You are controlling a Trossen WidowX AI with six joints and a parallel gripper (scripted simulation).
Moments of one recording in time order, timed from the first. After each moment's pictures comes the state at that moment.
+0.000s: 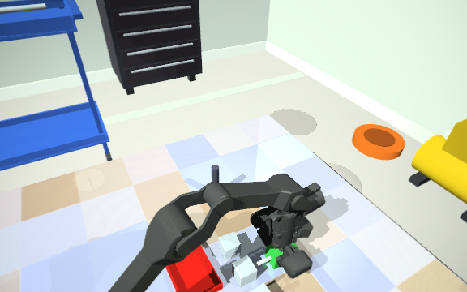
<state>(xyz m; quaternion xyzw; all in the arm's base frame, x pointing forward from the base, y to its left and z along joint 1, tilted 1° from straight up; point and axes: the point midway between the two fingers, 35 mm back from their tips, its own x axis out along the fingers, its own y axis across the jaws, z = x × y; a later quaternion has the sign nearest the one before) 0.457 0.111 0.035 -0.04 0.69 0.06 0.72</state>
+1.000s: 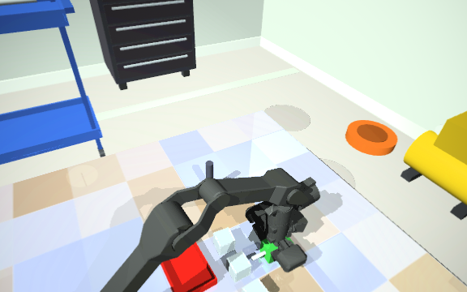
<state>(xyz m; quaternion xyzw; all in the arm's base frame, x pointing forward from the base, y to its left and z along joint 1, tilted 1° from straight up) 0.458 0.111 0.036 -0.04 0.69 0.06 0.72</state>
